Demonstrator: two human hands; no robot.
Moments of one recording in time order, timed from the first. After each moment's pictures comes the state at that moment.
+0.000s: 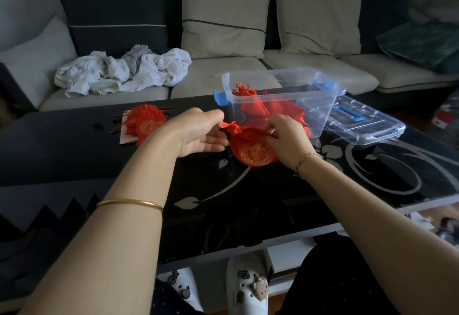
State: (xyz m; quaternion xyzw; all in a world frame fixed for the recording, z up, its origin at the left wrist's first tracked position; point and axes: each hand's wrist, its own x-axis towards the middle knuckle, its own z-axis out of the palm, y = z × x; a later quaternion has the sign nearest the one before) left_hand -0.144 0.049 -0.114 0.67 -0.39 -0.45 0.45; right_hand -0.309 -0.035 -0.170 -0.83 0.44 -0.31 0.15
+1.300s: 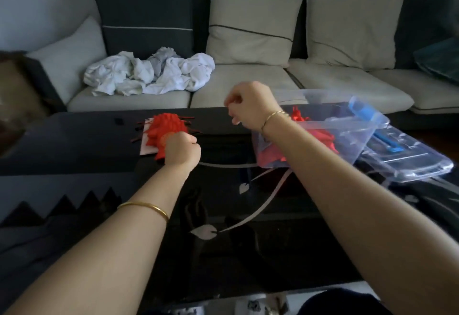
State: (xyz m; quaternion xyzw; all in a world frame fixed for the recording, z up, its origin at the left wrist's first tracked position) left_hand -0.063 0.013 -0.165 0.83 -0.34 -0.13 0.41; right_hand -0.186 -0.061 -0.078 -0.87 0.36 -0.26 0.21
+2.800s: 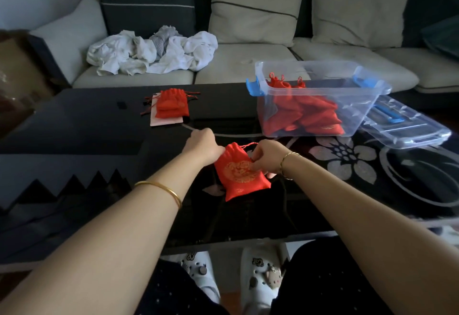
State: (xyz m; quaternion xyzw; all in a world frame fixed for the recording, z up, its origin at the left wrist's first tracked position) left_hand -0.087 0.051 -0.193 0.85 -0.46 -0.16 0.19; right_hand -0.233 -0.025 -0.206 -0.84 0.45 -0.01 0.32
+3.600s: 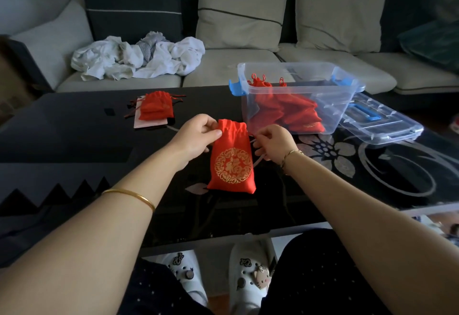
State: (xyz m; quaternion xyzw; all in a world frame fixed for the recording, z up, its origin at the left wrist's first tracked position) left_hand -0.106 0.059 -0.182 0.69 -0.51 -0.27 0.45; right_hand -0.266 -0.041 -0.210 -0.73 0.47 -0.28 0.40
